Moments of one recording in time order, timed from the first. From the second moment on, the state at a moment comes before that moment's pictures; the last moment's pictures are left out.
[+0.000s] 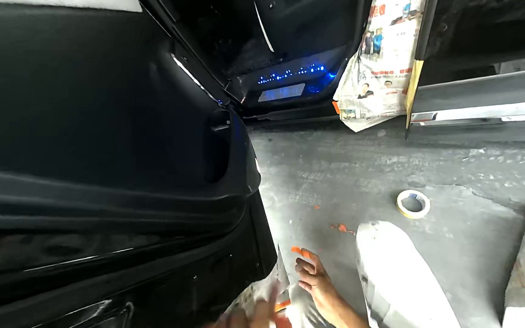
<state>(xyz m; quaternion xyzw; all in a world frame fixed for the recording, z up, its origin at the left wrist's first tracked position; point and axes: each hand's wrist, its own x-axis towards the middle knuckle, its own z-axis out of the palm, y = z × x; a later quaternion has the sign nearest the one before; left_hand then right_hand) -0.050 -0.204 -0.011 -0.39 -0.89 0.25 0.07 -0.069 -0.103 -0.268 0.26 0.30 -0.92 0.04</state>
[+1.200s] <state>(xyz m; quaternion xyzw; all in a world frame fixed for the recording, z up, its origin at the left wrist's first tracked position) -0.205 -0.213 -0.141 -0.28 -0.86 0.42 -0.09 -0.168 -0.165 -0.284 0.26 0.48 -0.83 -0.12</state>
